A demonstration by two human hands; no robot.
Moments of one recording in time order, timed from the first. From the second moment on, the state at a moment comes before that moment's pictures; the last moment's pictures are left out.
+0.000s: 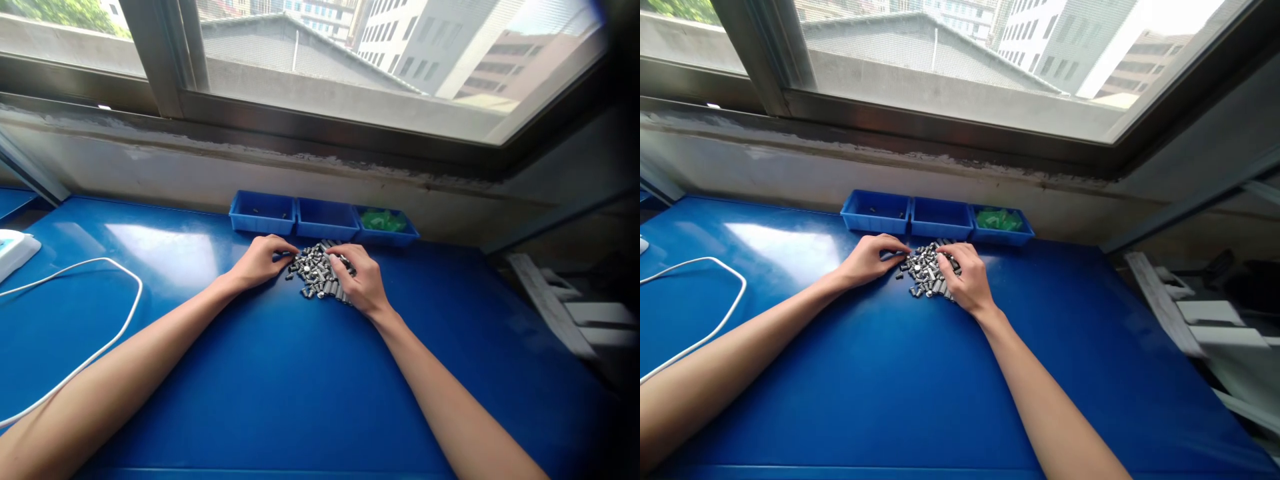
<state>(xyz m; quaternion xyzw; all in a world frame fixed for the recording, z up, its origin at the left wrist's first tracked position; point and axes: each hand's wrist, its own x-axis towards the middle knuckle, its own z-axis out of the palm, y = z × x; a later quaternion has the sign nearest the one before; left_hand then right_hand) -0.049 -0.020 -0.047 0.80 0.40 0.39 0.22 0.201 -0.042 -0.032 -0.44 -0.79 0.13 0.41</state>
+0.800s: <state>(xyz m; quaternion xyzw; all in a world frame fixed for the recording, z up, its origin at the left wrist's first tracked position) -0.047 -0.017 -0.034 0.44 0.37 0.62 0.53 0.202 -0.041 -0.034 -0.44 -0.79 0.14 0.41</state>
